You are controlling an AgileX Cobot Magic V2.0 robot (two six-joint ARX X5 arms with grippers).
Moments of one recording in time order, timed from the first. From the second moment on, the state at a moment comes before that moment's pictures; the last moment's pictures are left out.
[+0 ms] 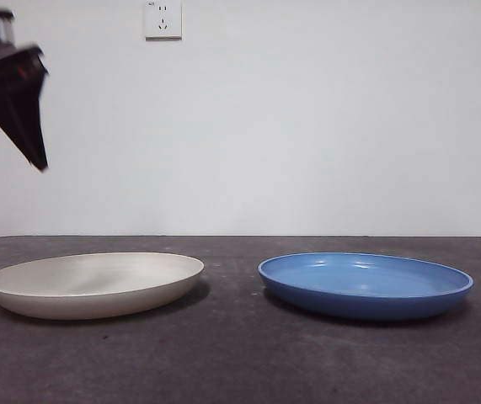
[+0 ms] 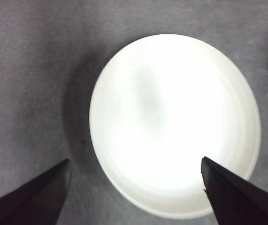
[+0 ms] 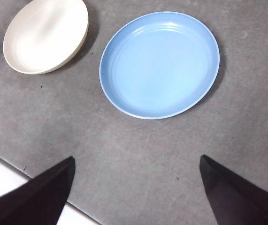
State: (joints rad) left arm -0.14 1.31 1.00 -0.66 0.21 -0.04; right arm 0.09 0.73 0.98 -1.12 -0.44 -0.06
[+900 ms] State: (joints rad) left arm -0.14 1.64 1.01 -0.43 0.16 -0.04; right arm 0.09 0.73 0.98 -1.11 -0.44 -0.06
